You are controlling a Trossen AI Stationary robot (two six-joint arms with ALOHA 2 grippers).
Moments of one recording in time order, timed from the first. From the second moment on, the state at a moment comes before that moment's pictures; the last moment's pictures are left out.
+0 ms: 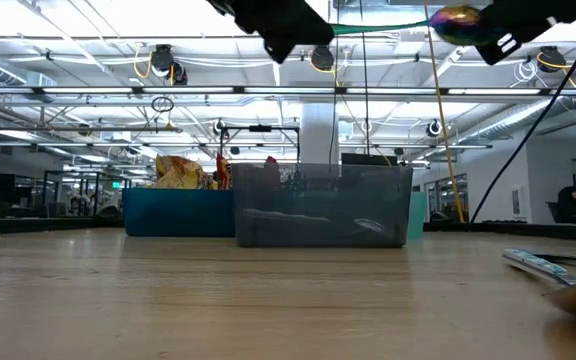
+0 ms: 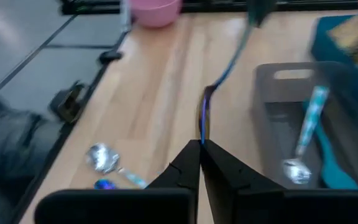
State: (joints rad) left arm -0.06 1.65 1.29 -0.24 0.19 0.15; right arm 0.53 0.92 0.65 -0.22 0.24 0.28
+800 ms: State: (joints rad) left arm -0.05 1.56 1.08 -0.30 -0.10 -0.22; right arm 0.53 0.75 0.65 -0.28 0.34 0.24
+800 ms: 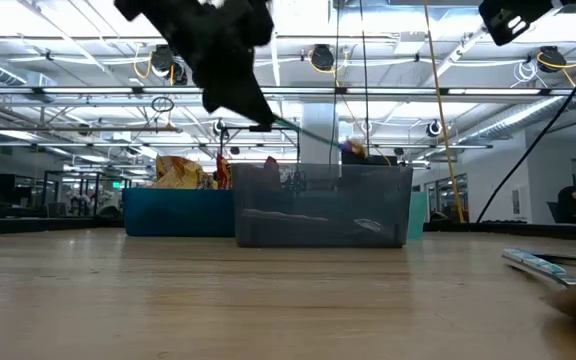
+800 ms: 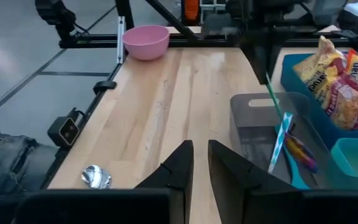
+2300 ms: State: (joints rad) left arm -0.02 1.67 1.08 -0.21 -0.11 -0.27; right arm 0.53 0.75 0.58 -0.21 0.34 0.22
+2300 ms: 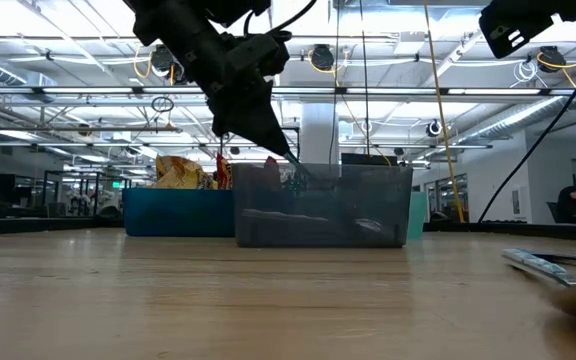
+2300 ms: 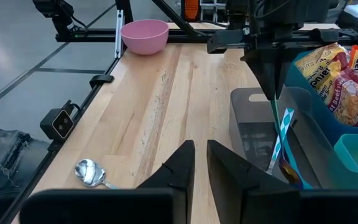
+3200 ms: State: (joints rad) left arm -0.01 1.66 1.08 -0.20 -0.20 -0.32; right arm 0.53 0.87 0.40 0.24 0.02 0.19
